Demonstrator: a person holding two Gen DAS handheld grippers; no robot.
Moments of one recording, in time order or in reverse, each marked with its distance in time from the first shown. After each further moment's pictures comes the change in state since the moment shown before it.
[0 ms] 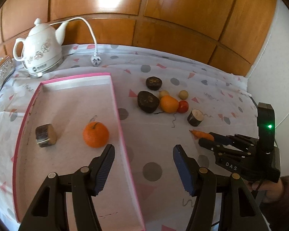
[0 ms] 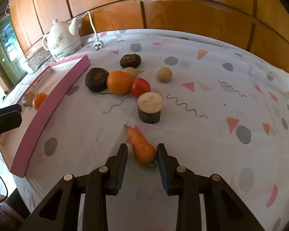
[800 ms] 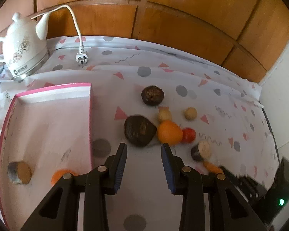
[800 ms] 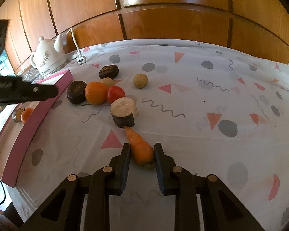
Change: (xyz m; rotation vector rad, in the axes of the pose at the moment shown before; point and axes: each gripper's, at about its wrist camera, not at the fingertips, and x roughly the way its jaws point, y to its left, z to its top) left arm 0.078 -0.016 0.075 -0.081 0.103 0.023; right arm -0.002 -0.023 -0.011 0.101 -0.107 -0.051
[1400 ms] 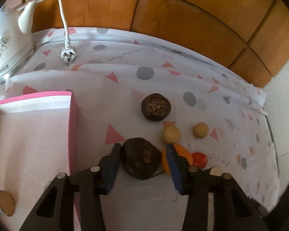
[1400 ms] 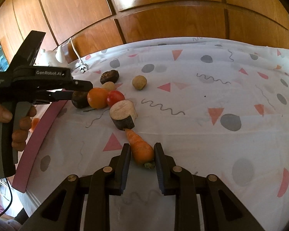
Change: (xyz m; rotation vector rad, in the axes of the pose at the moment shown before) left arm 0.050 0.007 0.026 -0.015 0.035 -0.034; right arm -0.002 -0.015 -0.003 0.079 -0.020 0.088
